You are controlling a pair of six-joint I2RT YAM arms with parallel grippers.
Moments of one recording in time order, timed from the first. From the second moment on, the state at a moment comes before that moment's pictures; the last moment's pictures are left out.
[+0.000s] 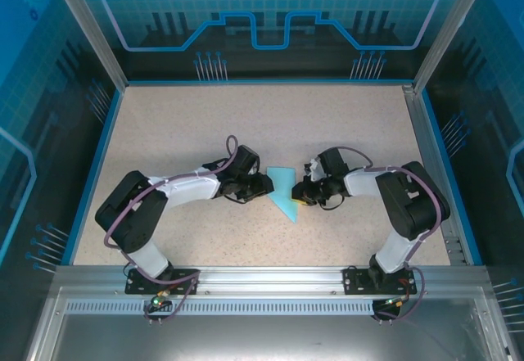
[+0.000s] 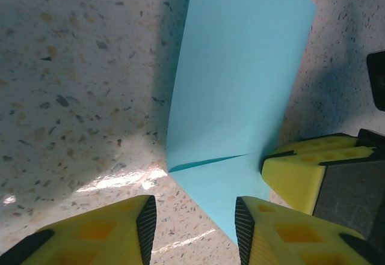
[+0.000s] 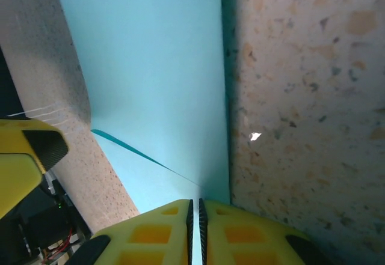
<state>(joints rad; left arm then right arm) -0.64 1.67 0.90 -0.22 0.27 -0.97 0.38 1.72 0.69 -0.06 -0.70 0.67</state>
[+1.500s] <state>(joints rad) -0.64 1.77 0.91 -0.04 0.39 -1.07 0.45 1.46 0.70 -0.20 -0.45 0.57</state>
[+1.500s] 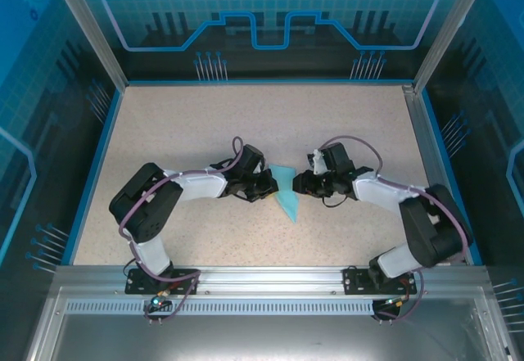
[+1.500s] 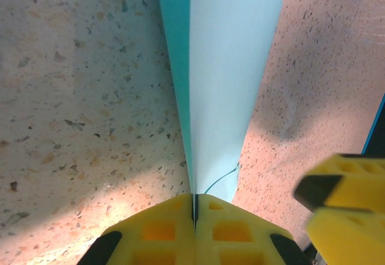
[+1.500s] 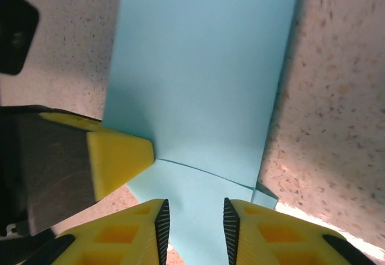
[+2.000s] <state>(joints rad) -0.64 1.77 0.91 -0.05 0.39 -1.07 0.92 1.34 0.62 -0.23 0.14 0.37</state>
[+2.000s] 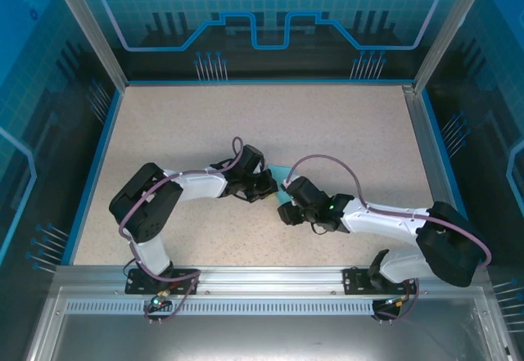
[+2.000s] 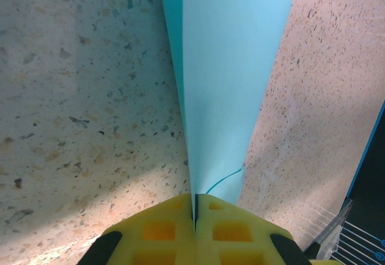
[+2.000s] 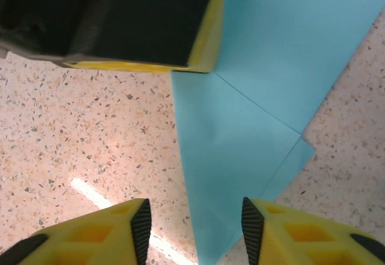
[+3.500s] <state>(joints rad) -0.61 1.65 0.93 -0.17 0.31 -1.08 0.96 1.48 0.65 -0.14 0.29 0.33</state>
